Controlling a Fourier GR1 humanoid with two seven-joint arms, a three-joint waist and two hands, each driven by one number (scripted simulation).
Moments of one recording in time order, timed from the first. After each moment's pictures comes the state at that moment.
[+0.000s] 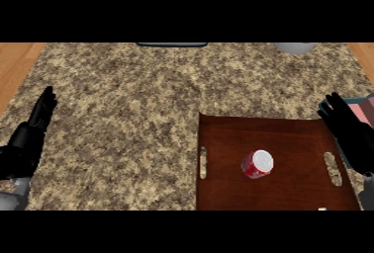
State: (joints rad) left arm -0.09 0.62 -0.23 -1.50 0.22 0.35 -0.09; right arm -0.09 -0.46 -0.02 -1.44 -0.47 0.04 0.14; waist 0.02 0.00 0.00
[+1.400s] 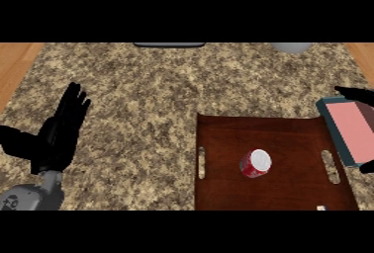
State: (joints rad) left arm -0.13 0.39 -0.18 -1.61 0.40 0.35 0.10; right arm -0.26 -0.90 0.09 -1.33 -0.03 0.48 -0.20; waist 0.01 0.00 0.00
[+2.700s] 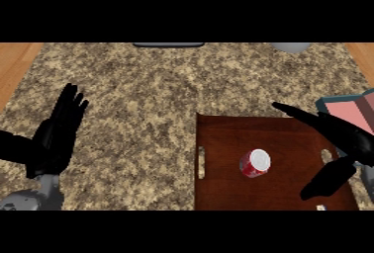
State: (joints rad) left arm -0.09 0.29 -0.08 -1.68 0.28 0.27 0.19; right arm -0.23 -0.54 0.12 -1.73 0.02 0.60 0.39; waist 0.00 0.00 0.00
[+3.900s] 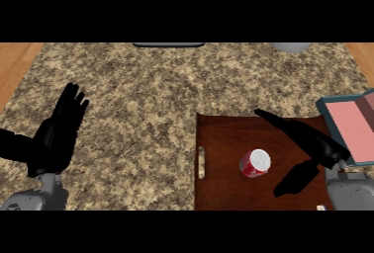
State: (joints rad) left arm -0.10 0.19 0.01 -1.68 0.18 0.18 0.22; right arm -0.20 -0.31 0.11 -1.66 0.34 0.62 0.32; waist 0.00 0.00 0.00
